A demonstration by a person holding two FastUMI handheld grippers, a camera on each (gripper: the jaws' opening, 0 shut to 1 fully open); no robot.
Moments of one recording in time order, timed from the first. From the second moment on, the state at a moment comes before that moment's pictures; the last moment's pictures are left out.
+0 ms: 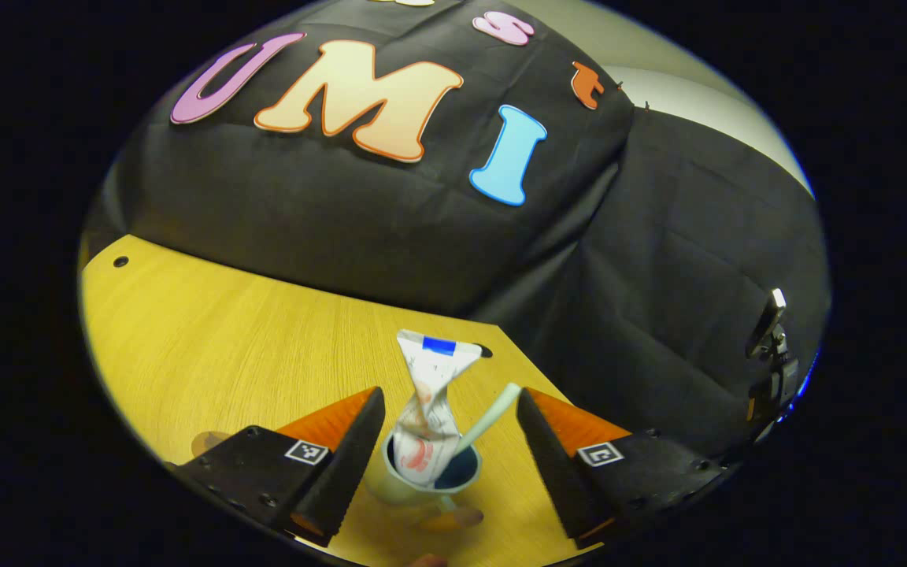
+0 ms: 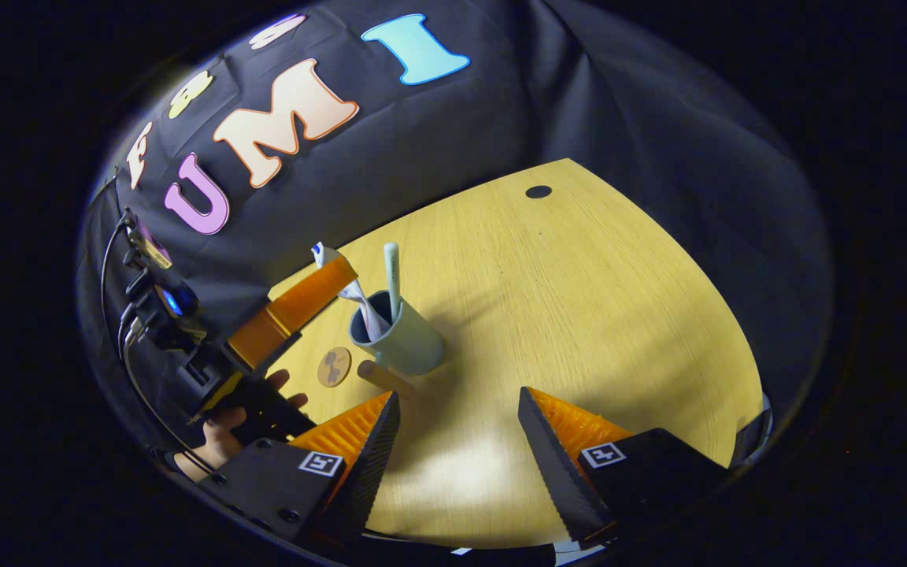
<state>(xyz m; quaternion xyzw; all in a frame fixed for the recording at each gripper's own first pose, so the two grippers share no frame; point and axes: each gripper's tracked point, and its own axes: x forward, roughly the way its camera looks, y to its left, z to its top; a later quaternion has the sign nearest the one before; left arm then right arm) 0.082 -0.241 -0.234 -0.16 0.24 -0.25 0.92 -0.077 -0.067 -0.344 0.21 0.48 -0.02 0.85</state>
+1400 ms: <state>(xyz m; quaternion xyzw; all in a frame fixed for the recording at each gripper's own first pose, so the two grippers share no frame) -0.027 -0.020 -0.246 -0.08 0.27 -0.08 0.95 -0.012 0.034 -0.423 0.13 0.68 0.04 0.72</state>
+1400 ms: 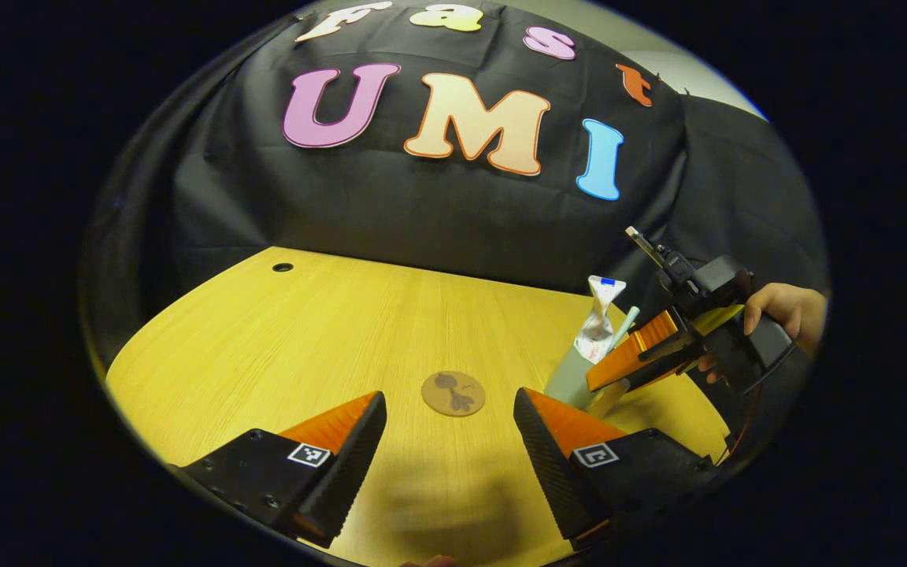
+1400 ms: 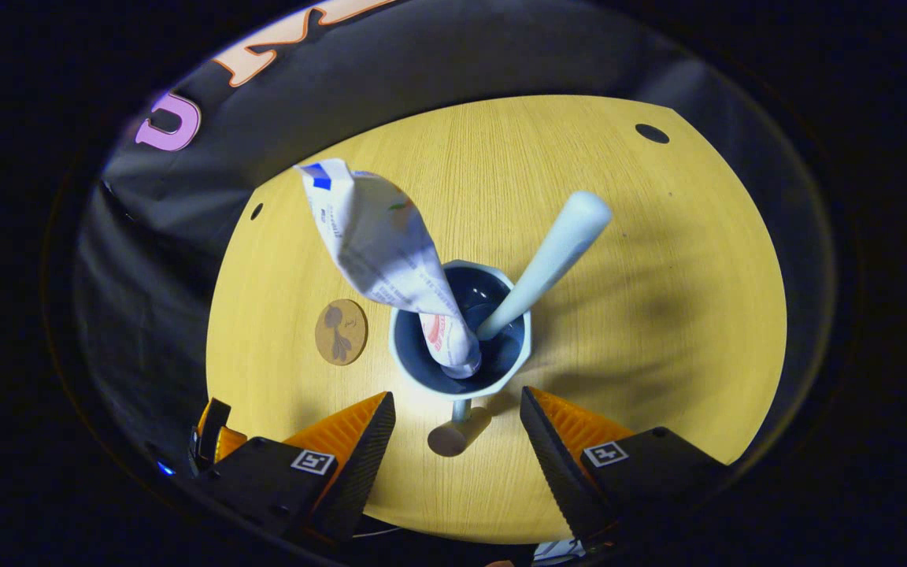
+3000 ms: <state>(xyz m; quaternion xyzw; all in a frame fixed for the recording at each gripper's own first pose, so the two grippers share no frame) -0.026 0.026 -0.268 -0.10 0.29 -0.06 0.95 -0.012 0.026 -0.447 -0.03 0.70 0.06 0.71</state>
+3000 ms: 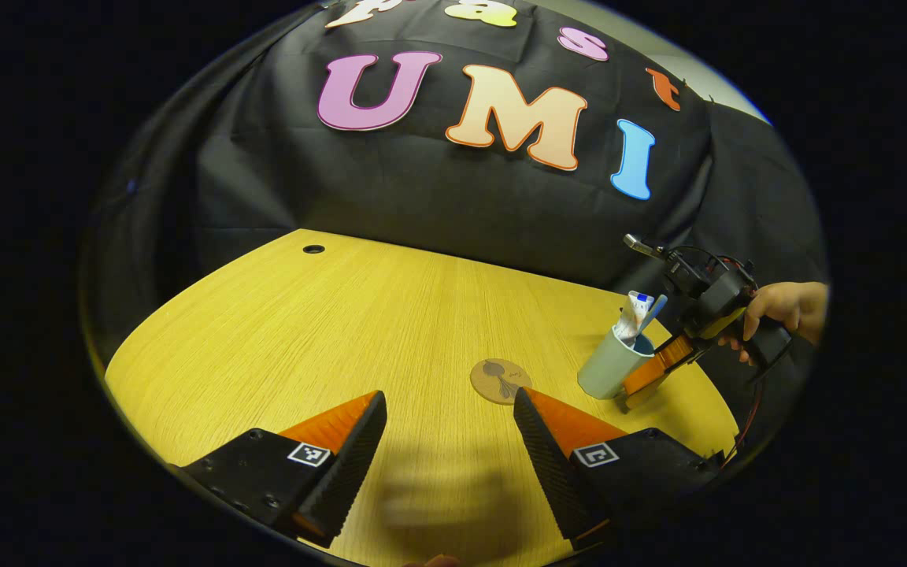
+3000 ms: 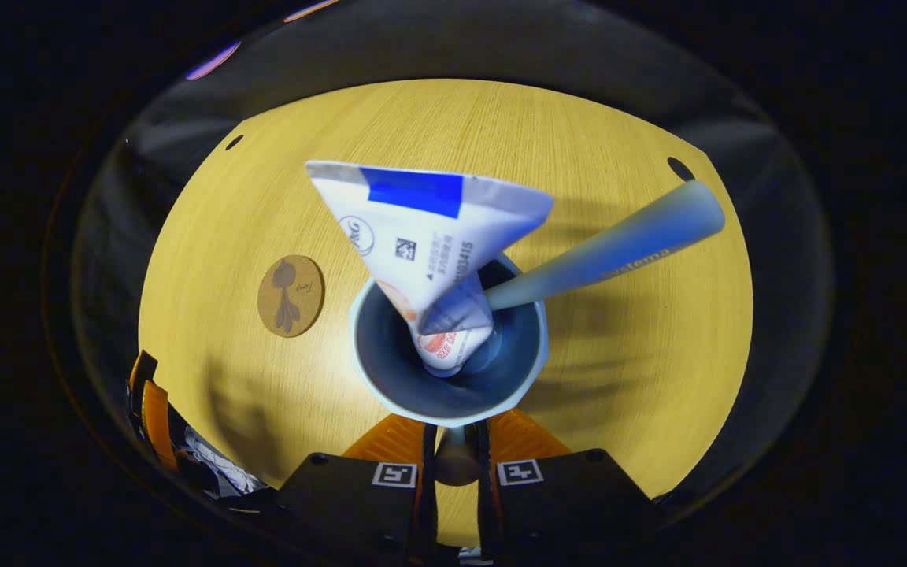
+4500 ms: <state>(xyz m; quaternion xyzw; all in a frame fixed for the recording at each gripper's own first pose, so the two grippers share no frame) -0.029 0.092 -0.275 -0.11 0.29 0.00 0.95 0.000 0.177 -0.446 -0.06 0.69 0.18 0.70</state>
